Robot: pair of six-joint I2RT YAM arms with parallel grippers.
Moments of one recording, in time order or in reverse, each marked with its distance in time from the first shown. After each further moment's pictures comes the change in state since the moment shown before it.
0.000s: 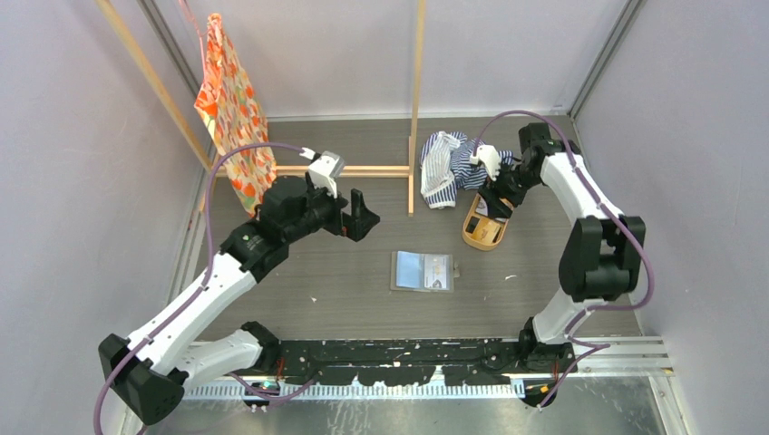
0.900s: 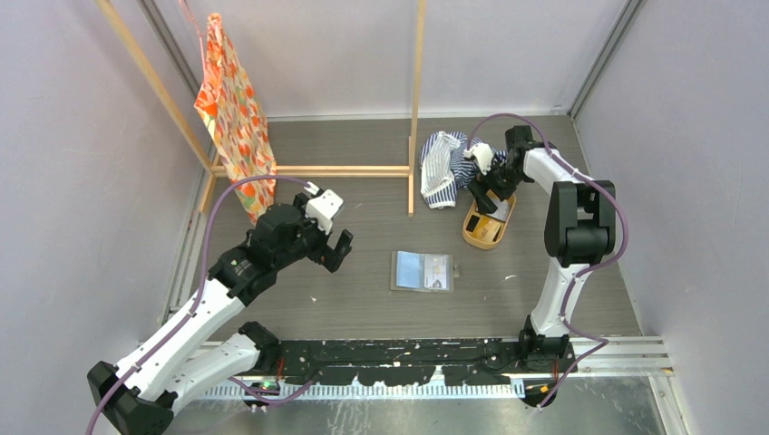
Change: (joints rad) left arm 0.000 -0.173 -0.223 -0.085 -0.126 0.306; right arm 0.000 0.215 0.026 0.266 0.067 0.239
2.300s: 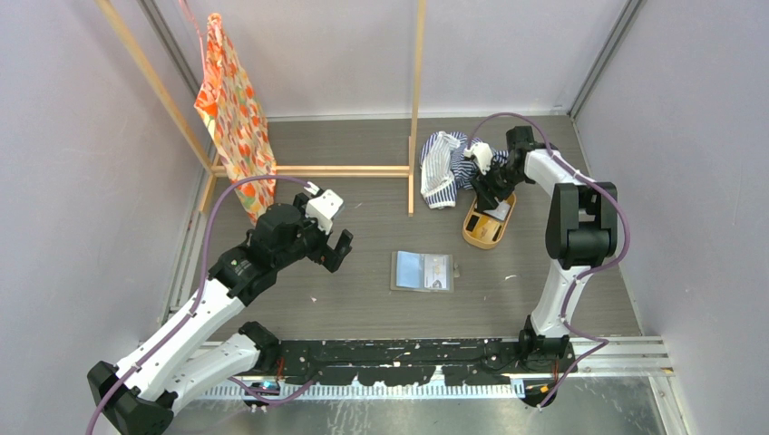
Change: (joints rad) left arm 0.000 0.001 0.000 0.001 0.001 0.002; right arm 0.000 -0.030 -0.022 0.018 -0.073 -0.004
